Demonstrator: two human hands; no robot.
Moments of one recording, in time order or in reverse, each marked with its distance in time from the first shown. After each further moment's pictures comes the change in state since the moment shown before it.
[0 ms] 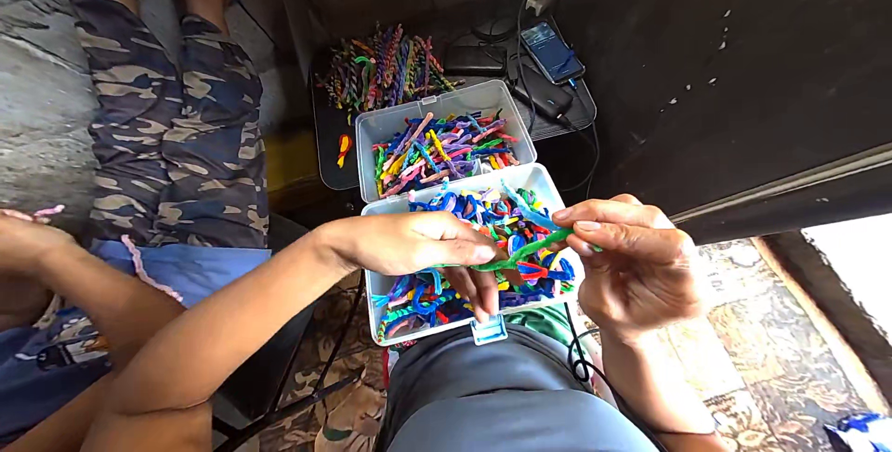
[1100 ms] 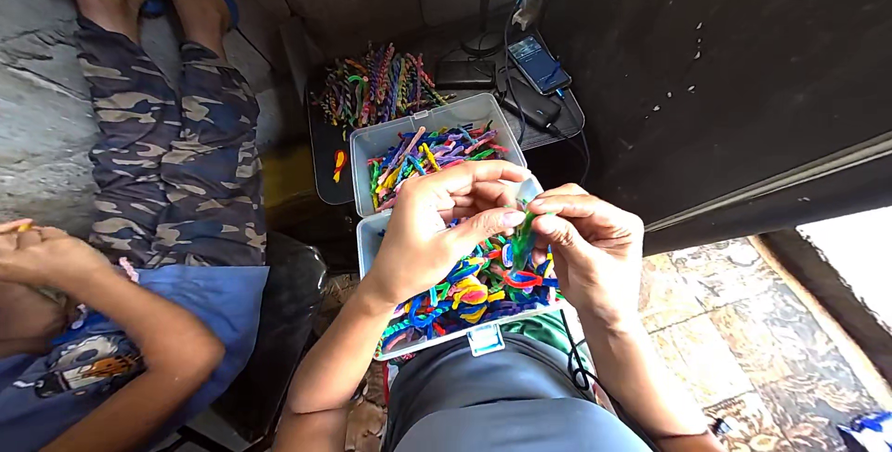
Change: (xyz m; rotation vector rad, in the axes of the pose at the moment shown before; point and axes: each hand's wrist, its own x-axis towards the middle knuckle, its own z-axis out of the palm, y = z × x) left_hand 0.037 0.005 0.033 0.315 0.873 0.526; right_hand 0.001 0.004 0.008 0.591 0.086 0.571
